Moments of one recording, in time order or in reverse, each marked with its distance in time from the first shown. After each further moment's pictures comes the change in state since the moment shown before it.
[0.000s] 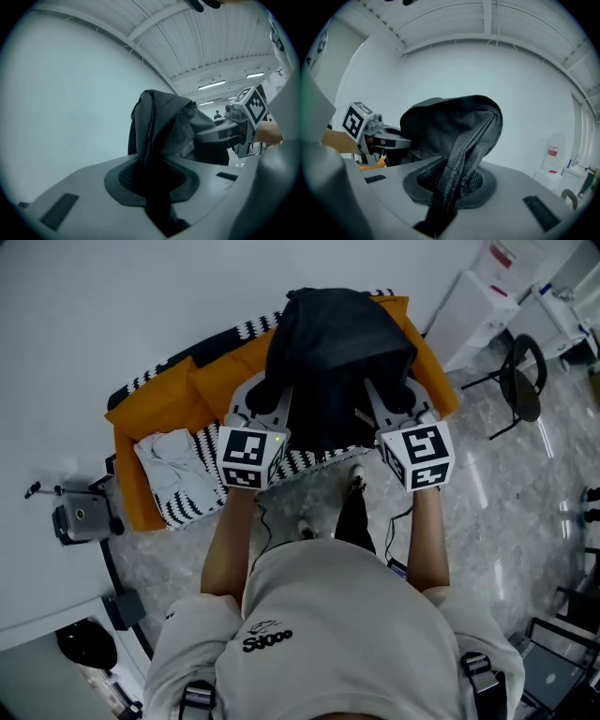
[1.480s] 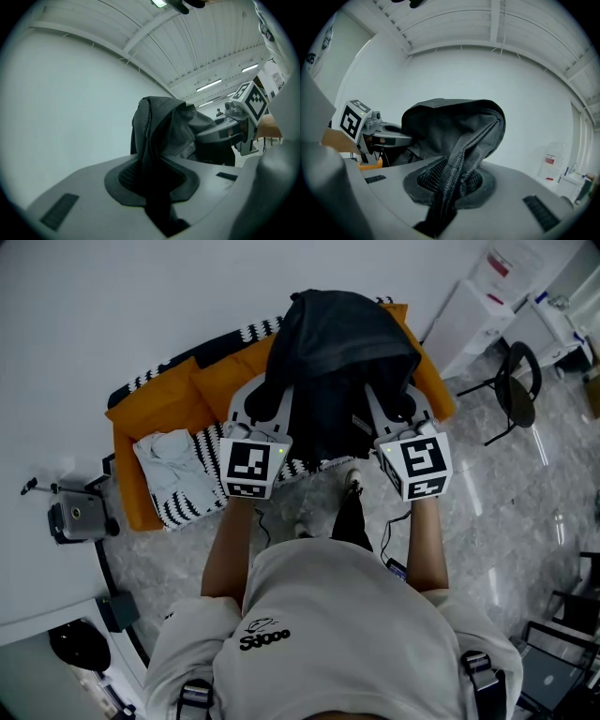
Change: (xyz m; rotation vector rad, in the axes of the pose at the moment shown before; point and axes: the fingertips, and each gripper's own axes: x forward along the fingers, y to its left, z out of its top) left arm -0.040 0.000 0.028 0.090 -0.088 0.050; right arm -0.022 0.030 0.028 -0.049 -0.045 -0.021
